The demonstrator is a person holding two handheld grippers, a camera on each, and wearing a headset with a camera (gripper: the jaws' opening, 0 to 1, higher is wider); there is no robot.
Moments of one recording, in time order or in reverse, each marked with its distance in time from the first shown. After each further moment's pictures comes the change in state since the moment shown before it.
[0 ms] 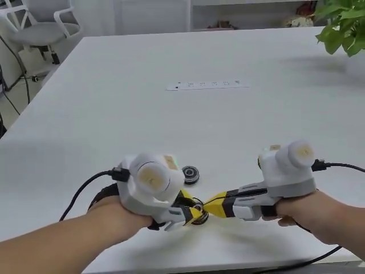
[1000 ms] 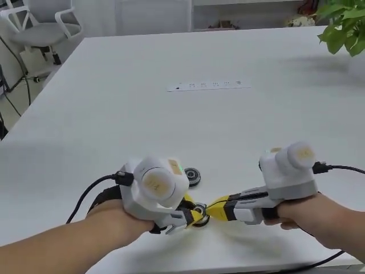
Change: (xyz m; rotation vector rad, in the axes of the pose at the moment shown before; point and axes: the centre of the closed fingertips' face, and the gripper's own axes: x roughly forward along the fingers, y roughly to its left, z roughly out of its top) left arm -0.001 0.001 -0.002 0.042 0.038 0.023; right arm 0.002 -0.003 -0.002 0.064 0.018 -0.015
